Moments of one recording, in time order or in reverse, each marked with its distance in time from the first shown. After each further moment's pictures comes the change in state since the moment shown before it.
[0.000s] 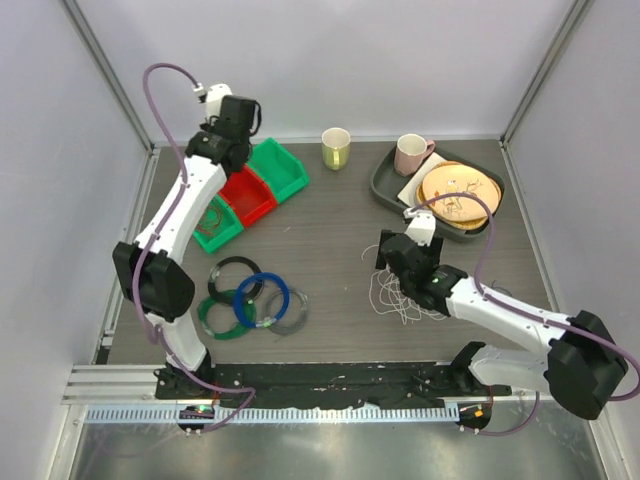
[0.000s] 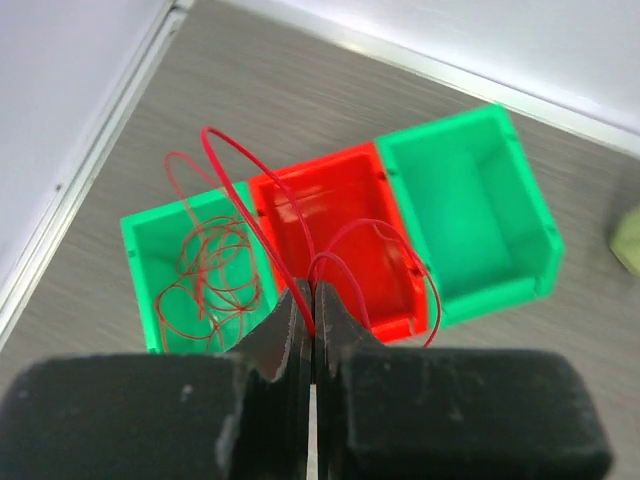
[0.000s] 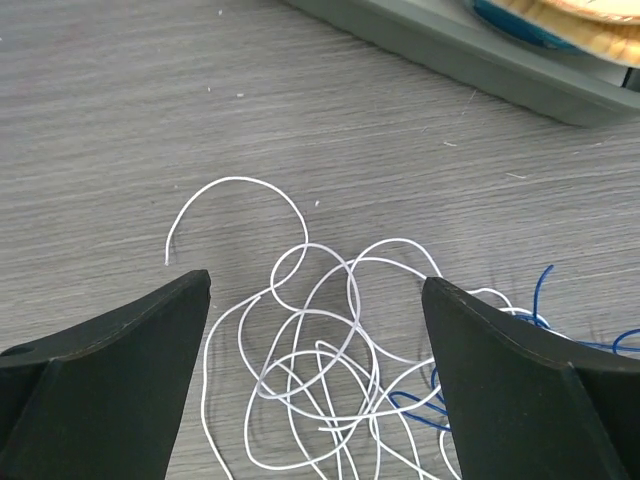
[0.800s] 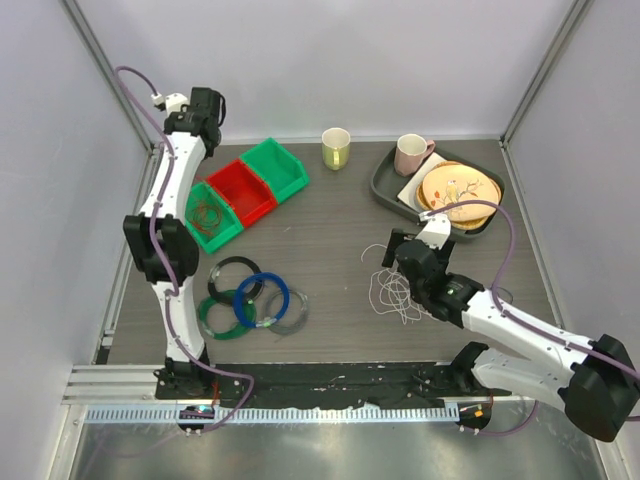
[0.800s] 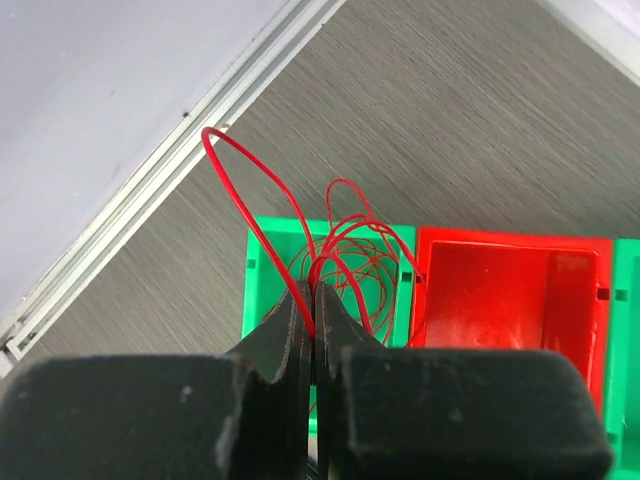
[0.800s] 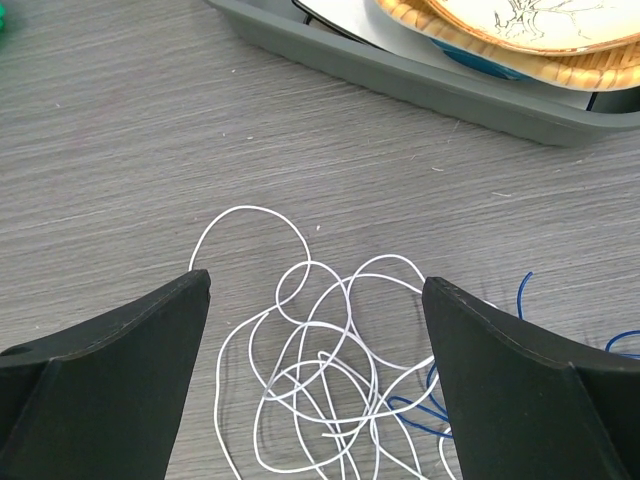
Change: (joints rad) left arm 0.281 0.282 0.294 -0.331 -0.068 -0.214; right arm 0.000 -0.185 -0.063 0.034 0.029 0.009
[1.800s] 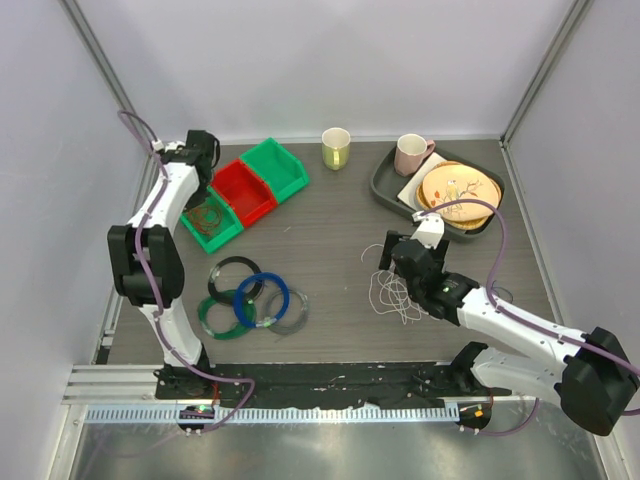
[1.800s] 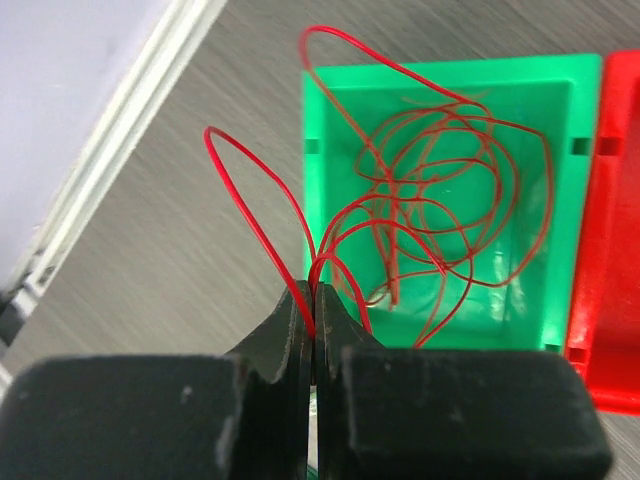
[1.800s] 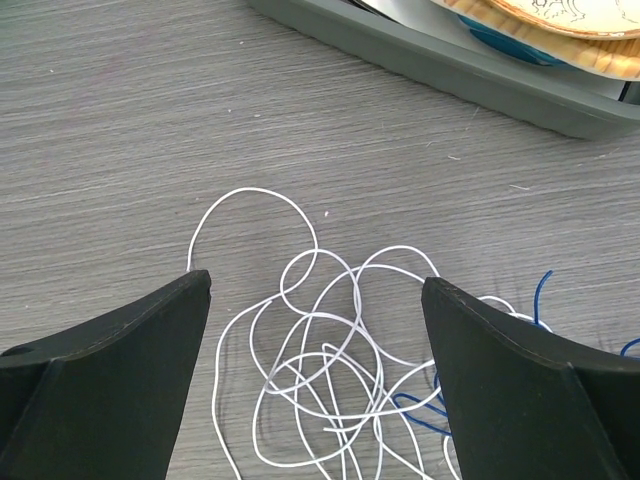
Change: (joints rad) left arm 0.048 -0.161 -0.474 0.071 0.105 0.001; right arm 0.000 0.053 0.000 0.011 -0.039 -0.021
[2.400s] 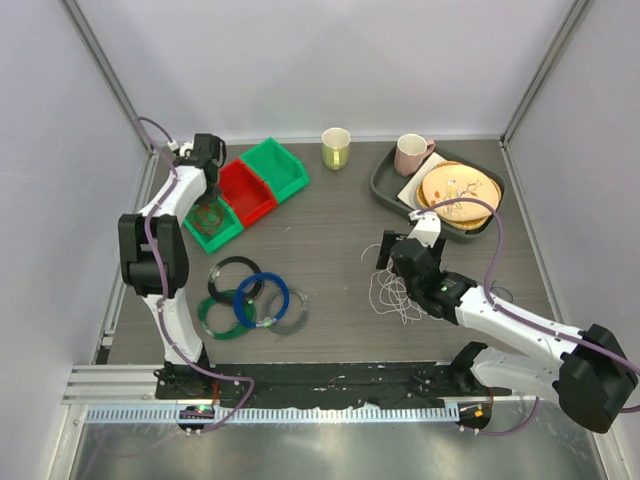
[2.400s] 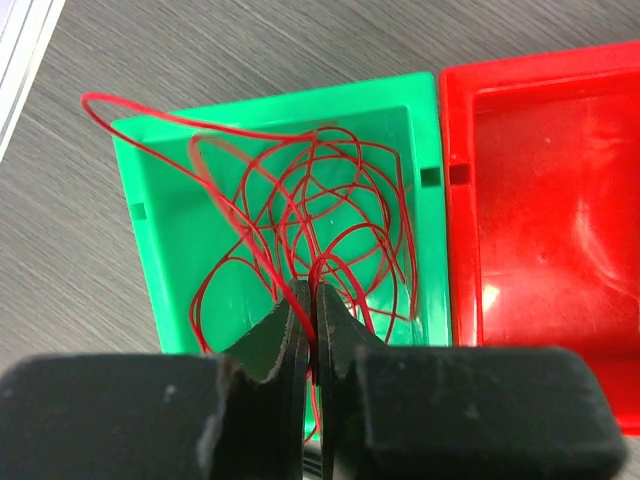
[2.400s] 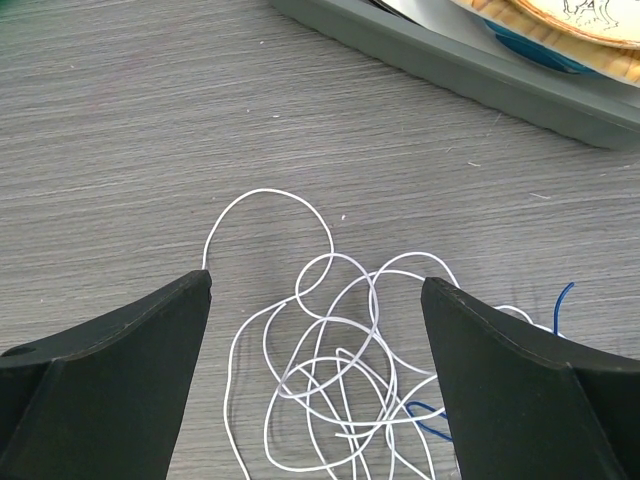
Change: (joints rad) left arm 0.000 0.058 -0.078 0.290 0.186 0.099; right arm 0.000 0.019 0.000 0.043 -0.031 -0.021
